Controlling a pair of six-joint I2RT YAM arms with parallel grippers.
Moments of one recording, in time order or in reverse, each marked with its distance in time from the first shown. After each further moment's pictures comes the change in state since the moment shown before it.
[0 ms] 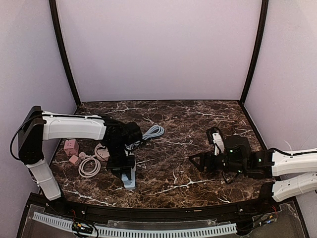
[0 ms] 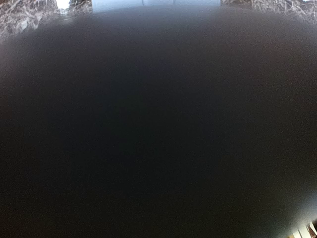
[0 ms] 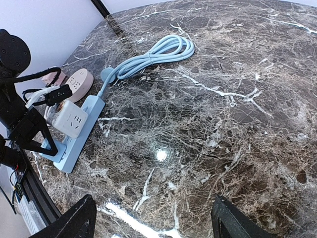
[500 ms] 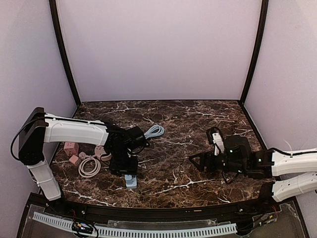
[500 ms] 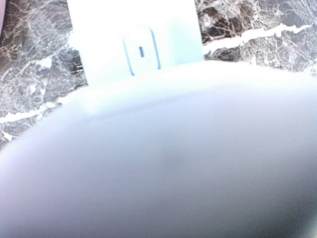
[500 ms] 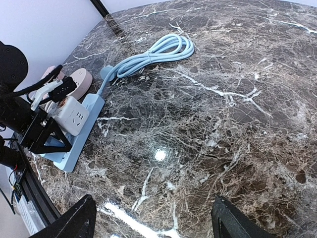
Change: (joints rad) left arm -0.055 0.003 -0.035 0.125 -0.201 0.009; right arm -0.001 0.002 0.000 -0.001 0.002 -0.002
